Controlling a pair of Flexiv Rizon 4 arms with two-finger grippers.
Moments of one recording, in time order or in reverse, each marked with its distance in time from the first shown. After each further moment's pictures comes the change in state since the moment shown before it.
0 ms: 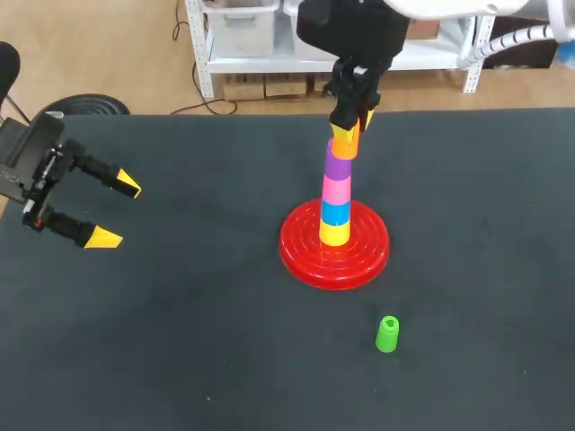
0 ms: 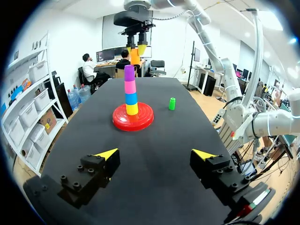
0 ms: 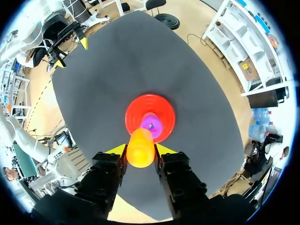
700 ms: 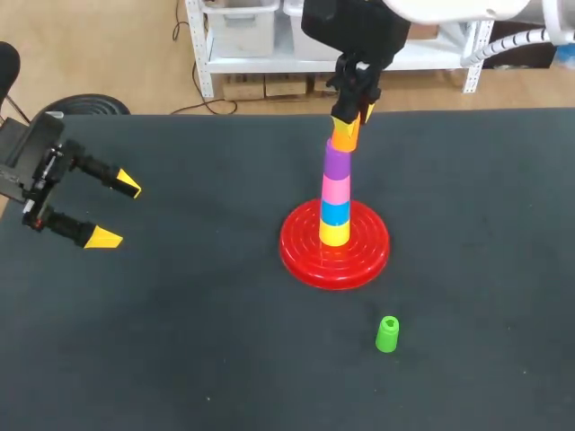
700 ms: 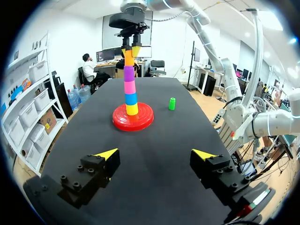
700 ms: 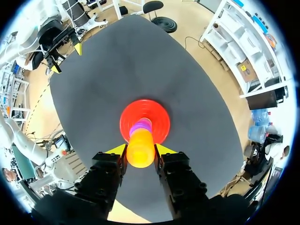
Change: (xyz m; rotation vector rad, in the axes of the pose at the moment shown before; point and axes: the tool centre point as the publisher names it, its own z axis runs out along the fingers) left arm 0.000 0.000 0.000 0.000 0.000 0.000; right arm -0.010 -0.015 0.003 0.003 -0.031 0.002
